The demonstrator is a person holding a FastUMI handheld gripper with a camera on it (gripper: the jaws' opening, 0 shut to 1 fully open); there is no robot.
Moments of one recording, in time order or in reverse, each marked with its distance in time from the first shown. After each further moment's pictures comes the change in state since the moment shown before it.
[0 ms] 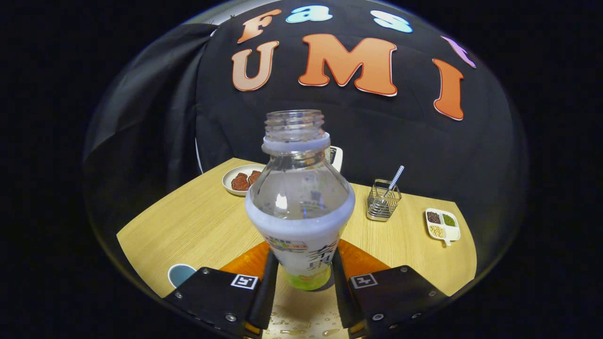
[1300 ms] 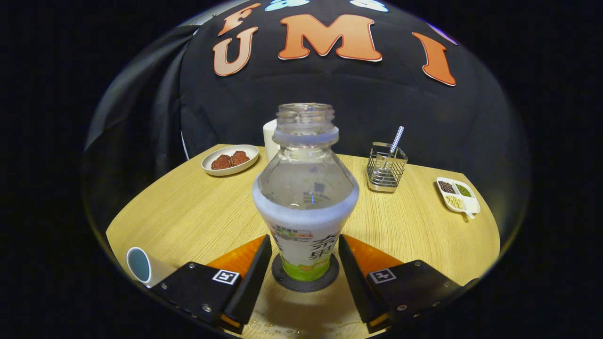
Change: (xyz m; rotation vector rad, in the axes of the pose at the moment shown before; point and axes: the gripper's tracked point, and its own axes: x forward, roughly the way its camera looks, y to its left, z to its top) arm 0.044 -0.020 -0.067 0.060 0.056 -0.014
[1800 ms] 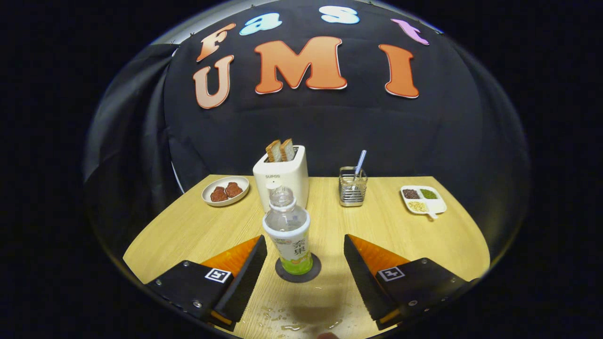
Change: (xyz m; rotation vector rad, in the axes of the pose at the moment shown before) arm -0.117 -0.035 0.064 0.093 -0.104 -0.138
